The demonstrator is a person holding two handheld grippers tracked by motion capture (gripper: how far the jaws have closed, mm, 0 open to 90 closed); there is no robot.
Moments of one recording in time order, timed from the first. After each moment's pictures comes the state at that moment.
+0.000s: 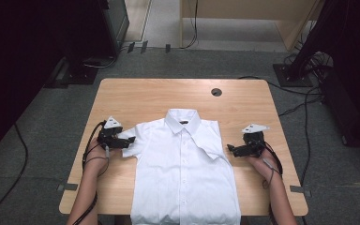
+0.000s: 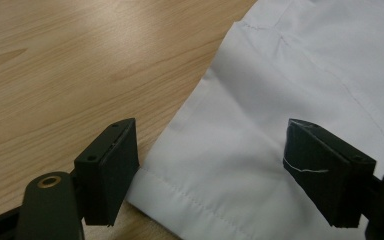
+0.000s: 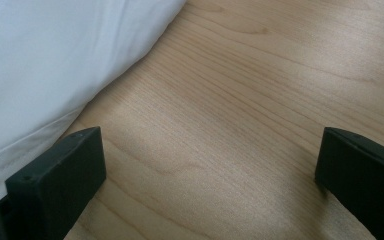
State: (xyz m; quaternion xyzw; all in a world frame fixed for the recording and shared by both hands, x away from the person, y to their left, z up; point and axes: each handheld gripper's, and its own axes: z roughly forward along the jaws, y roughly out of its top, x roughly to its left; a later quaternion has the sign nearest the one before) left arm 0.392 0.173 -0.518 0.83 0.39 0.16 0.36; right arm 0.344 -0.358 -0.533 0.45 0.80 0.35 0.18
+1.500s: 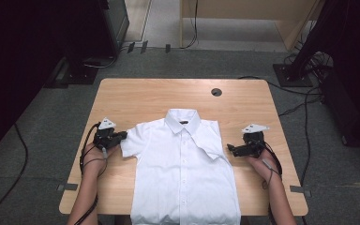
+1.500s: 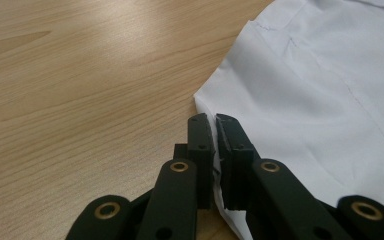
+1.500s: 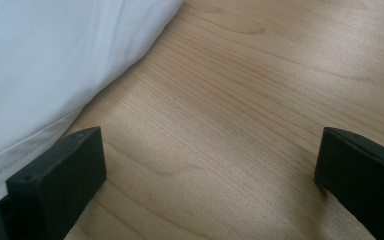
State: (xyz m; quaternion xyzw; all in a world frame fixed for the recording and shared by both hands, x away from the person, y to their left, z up) left arm 0.385 0.183 -0.516 0.81 0.42 0.16 0.37; right arm 0.344 -0.357 -0.533 0.45 0.80 0.35 0.19
